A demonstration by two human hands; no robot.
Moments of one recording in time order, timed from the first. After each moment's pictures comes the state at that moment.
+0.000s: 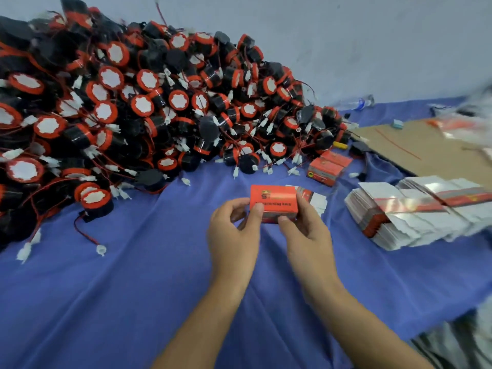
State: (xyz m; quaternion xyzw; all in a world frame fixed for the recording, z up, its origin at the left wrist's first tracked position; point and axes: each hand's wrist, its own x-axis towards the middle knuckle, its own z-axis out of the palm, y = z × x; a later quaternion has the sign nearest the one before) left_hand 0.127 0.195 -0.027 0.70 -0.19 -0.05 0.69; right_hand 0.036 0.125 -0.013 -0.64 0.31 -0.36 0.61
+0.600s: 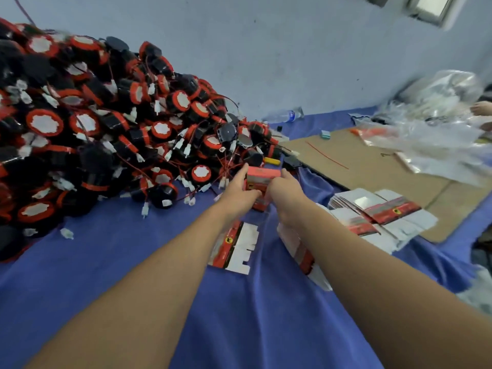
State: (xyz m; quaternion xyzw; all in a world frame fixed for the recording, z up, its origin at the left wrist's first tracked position) left_hand 0.185 -0.075 -0.023 0.62 -0.38 -0.38 0.57; right_hand 0.084 -0.133 0.015 -0.60 0.46 -0.30 0.58
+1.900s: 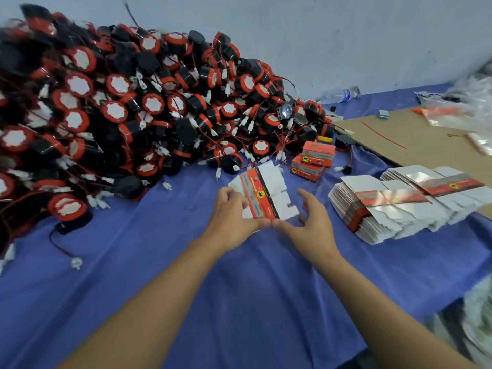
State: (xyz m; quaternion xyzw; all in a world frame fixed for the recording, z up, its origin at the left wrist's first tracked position) left_hand 0.179 0.134 -0.044 0.83 -0.41 -0.13 0.35; right_hand 0.024 0.028 -0.049 -0.77 0.36 -0.28 0.44
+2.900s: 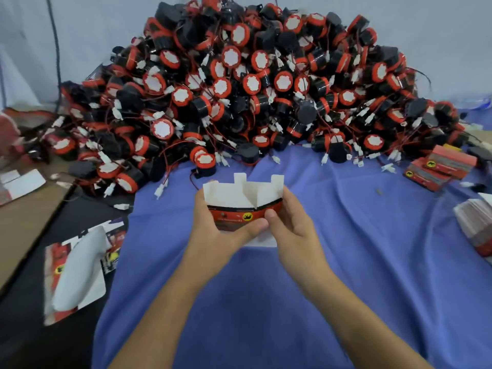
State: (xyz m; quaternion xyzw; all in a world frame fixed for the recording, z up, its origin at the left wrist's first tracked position) left_hand 0.169 0.391 -0.023 0.72 -0.18 -0.09 0.66; right_hand 0.098 0.253 -0.019 -0.72 0.09 -0.19 0.66
